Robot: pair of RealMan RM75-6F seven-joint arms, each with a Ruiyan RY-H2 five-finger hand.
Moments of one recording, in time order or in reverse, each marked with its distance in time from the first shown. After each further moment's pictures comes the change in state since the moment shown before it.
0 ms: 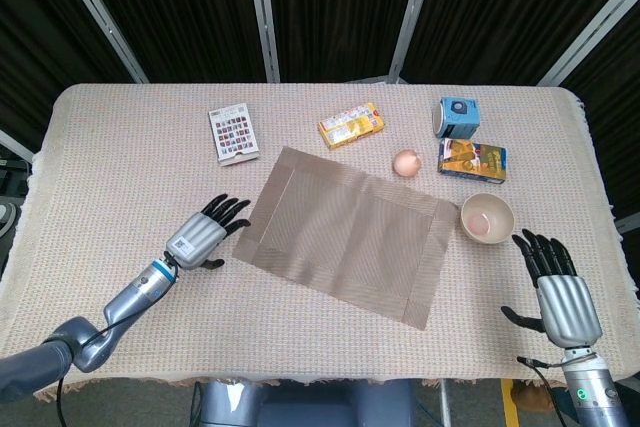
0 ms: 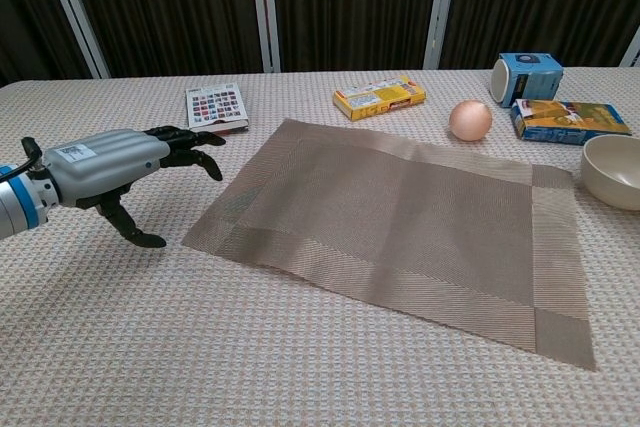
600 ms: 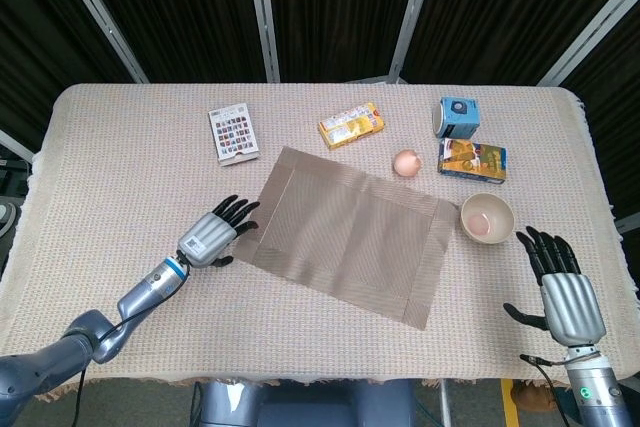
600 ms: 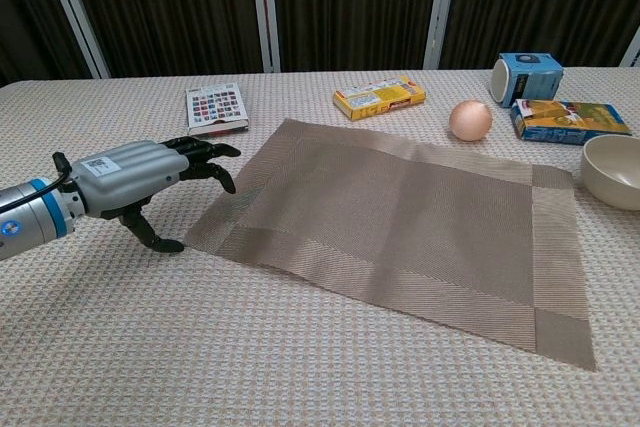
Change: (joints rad) left arm -0.039 -0.133 0.047 0.224 0.022 0.032 -0.093; right arm -0.017 0.003 0.031 0.009 -0.013 -0.006 0.024
